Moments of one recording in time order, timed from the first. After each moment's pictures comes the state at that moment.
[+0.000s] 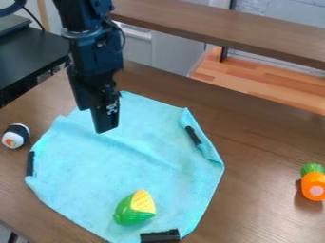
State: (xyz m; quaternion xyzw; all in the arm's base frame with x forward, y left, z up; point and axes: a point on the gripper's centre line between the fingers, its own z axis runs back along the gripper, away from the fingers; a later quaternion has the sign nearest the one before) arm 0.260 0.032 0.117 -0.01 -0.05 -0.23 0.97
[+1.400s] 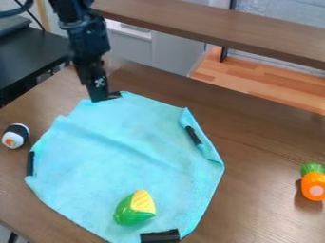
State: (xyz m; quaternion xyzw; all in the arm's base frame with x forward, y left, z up) arm 0.334 0.112 0.091 -0.01 -0.10 -0.27 0.96
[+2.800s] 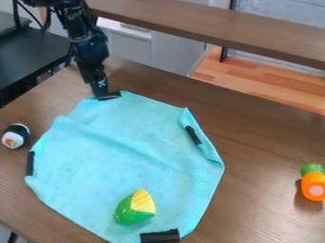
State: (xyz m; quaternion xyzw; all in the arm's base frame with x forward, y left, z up) arm 0.403 0.175 0.034 0.02 -0.11 -0.25 0.96
